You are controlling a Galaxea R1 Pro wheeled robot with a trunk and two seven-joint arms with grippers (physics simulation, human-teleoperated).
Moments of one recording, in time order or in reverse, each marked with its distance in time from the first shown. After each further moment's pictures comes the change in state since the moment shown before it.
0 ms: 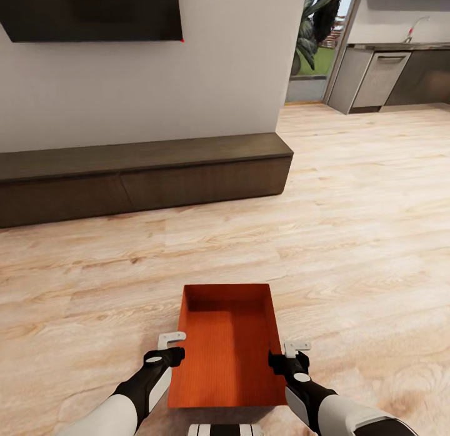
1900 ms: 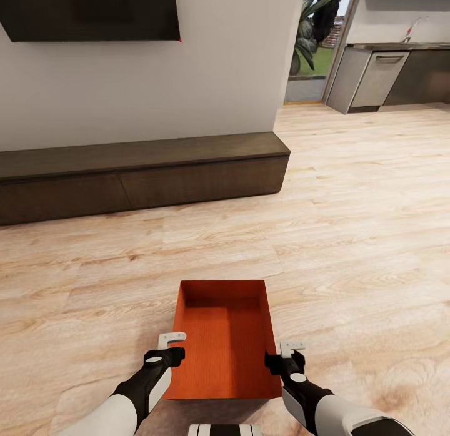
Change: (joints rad) left arm 0.000 0.002 -0.011 0.000 -0.005 -0.002 -0.006; right arm 0.000 0.015 0.002 -0.001 0.044 0.005 0.004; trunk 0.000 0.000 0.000
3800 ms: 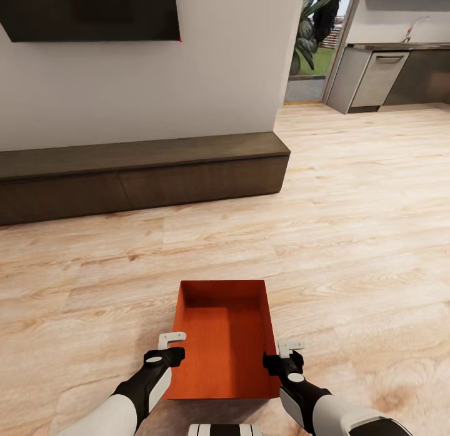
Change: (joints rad) left arm 0.000 0.000 0.000 0.000 0.001 0.000 0.005; right arm 0.000 0.011 -0.002 0.000 0.008 0.009 -0.013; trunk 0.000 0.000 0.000
